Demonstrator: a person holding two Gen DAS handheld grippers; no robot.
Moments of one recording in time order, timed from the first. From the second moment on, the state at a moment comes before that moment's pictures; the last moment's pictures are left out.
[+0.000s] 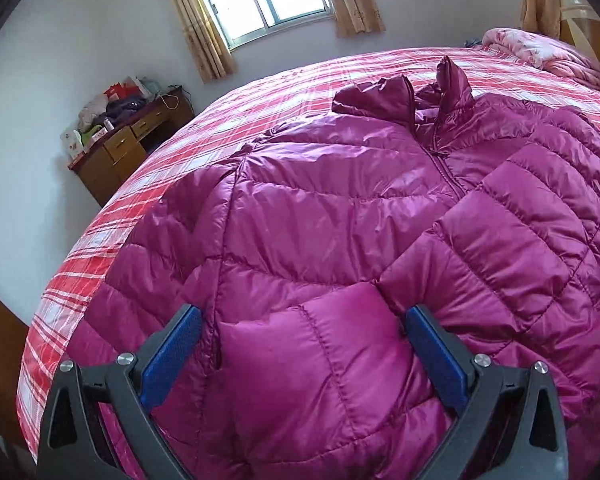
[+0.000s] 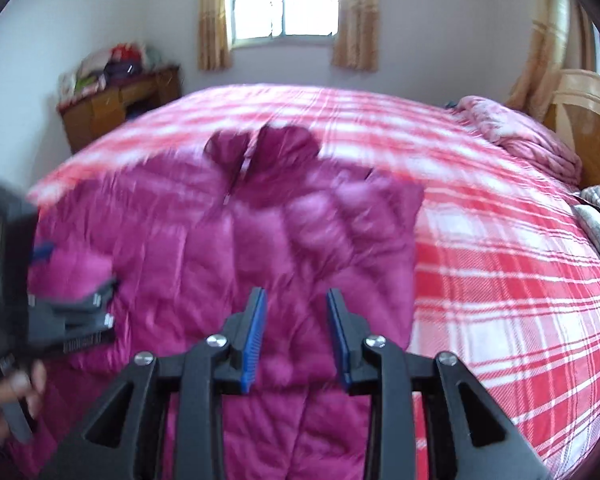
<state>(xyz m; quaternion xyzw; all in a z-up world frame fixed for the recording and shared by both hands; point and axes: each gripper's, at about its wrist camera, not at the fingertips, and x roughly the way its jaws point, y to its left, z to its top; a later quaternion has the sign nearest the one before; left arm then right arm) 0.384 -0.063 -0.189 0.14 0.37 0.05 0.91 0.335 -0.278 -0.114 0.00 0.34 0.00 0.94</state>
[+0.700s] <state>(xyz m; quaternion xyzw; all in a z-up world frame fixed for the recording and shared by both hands) 0.383 -0.059 -0.200 0.10 0.37 0.05 0.92 0.431 -0.309 -0.176 0.04 0.42 -0.02 0.91</state>
